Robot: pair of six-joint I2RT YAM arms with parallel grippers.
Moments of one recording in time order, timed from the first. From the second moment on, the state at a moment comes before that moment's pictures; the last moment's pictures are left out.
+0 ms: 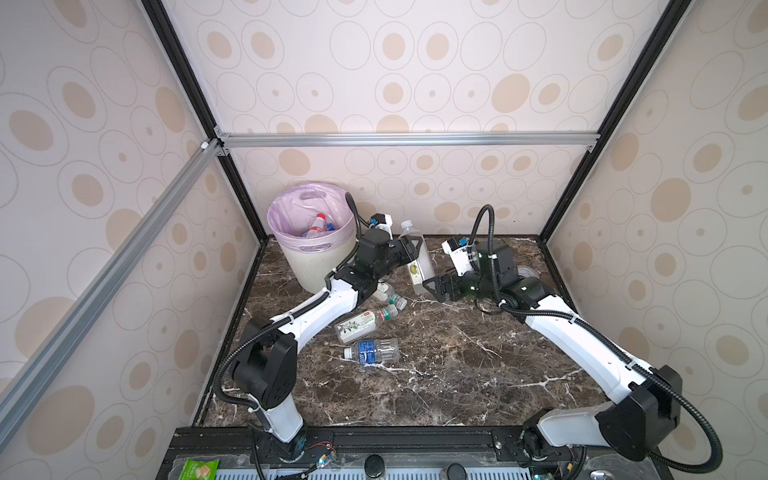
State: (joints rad) left arm -0.56 1.69 1.42 0.06 0.07 -0.77; right arm 0.50 1.35 1.26 -0.45 -0.27 0.13
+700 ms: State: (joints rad) left arm -0.19 1.59 1.86 -0.32 0.06 -0.49; right arm 0.73 1.54 1.70 -0.42 -0.26 0.10
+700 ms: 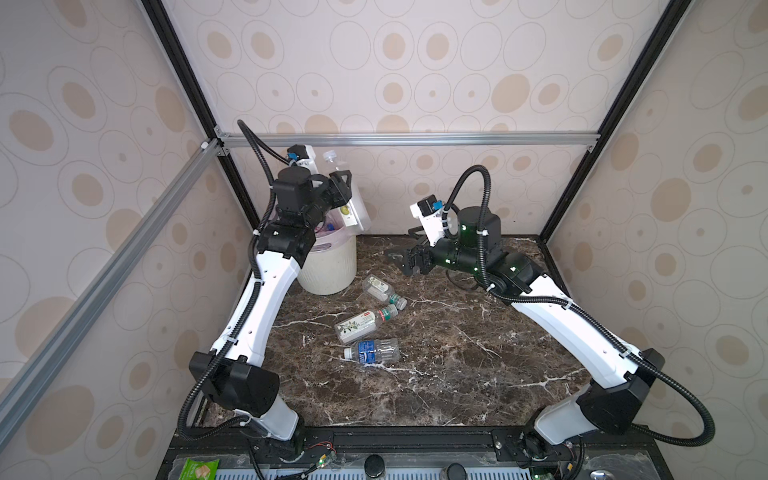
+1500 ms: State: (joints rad) left arm -0.05 1.57 1.99 -0.22 -0.03 -0.38; right arm 0.78 1.59 1.77 -0.38 -0.20 0.04
